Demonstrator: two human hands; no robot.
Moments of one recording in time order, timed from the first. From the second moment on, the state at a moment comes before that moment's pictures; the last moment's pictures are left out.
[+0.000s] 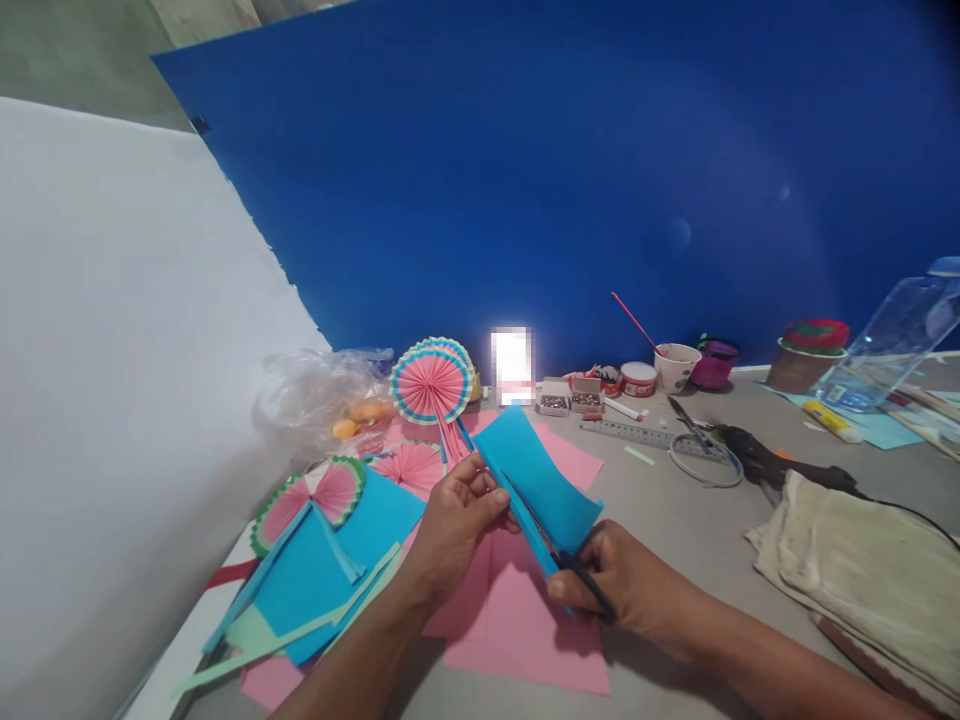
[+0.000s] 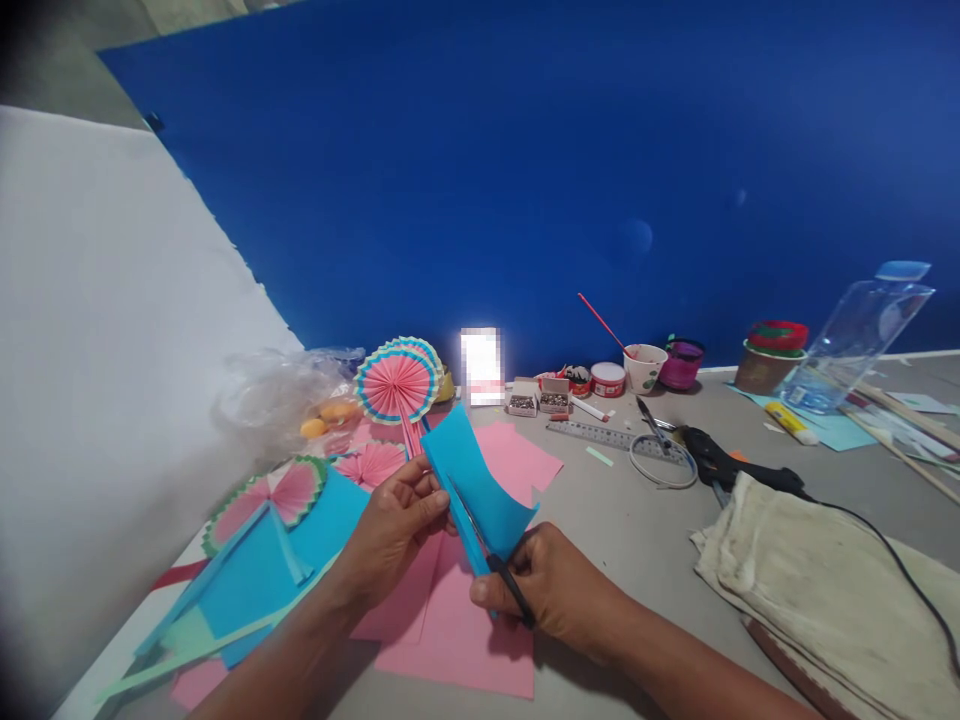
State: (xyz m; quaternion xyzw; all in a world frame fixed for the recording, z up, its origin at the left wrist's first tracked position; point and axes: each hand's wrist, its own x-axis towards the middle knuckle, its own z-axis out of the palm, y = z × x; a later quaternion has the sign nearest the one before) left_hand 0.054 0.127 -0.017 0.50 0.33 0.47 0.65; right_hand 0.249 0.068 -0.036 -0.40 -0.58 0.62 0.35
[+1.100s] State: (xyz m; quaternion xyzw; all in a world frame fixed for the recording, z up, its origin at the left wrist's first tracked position) left_hand 0.058 0.120 -0.016 0.52 0.29 0.41 0.70; right_hand 0.244 0.069 -0.037 -0.36 -0.56 0.62 0.41
